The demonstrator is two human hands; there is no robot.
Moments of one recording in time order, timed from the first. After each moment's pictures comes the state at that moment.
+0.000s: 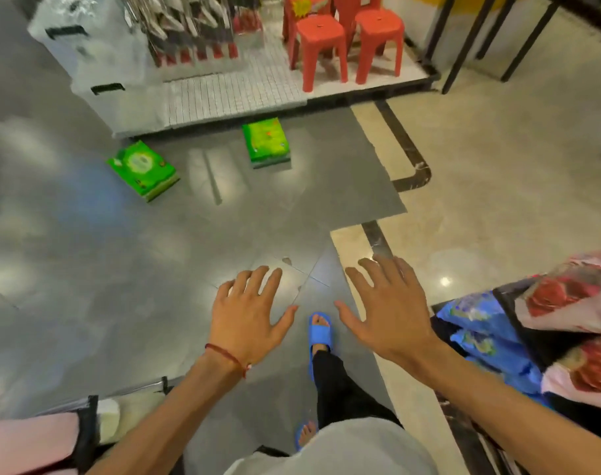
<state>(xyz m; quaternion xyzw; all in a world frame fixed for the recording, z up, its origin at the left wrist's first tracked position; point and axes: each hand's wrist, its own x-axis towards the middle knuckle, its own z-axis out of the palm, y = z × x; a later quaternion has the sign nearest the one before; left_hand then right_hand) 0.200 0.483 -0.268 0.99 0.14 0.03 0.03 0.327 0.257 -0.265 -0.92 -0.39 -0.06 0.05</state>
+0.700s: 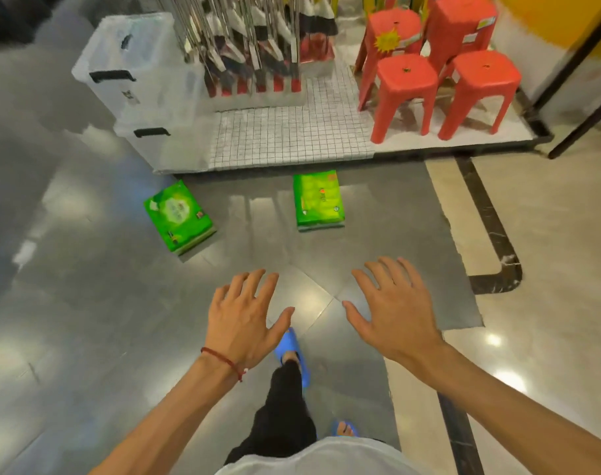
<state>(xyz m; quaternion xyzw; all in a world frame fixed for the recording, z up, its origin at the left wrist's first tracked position) 0.601 0.847 -0.265 0.97 0.23 0.00 0.03 0.778 0.641 -0.282 -0.88 -0.47 -0.08 0.07</state>
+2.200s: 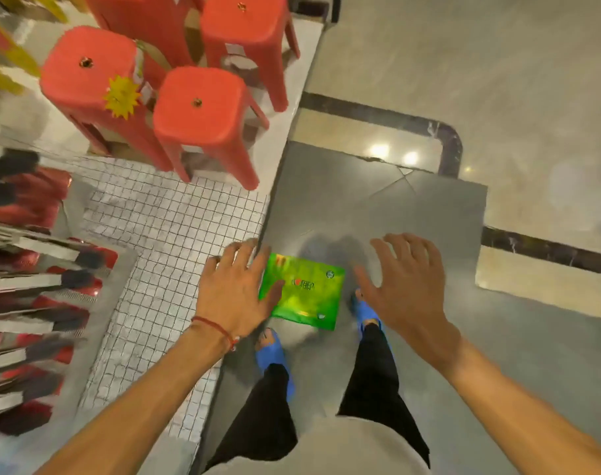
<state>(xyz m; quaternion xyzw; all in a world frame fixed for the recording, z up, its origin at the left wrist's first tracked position) 1.424 1.359 -0.347 0.92 -0.38 -0.10 -0.02 1.268 1.124 -0.363 -0.97 0.24 -0.04 0.06</state>
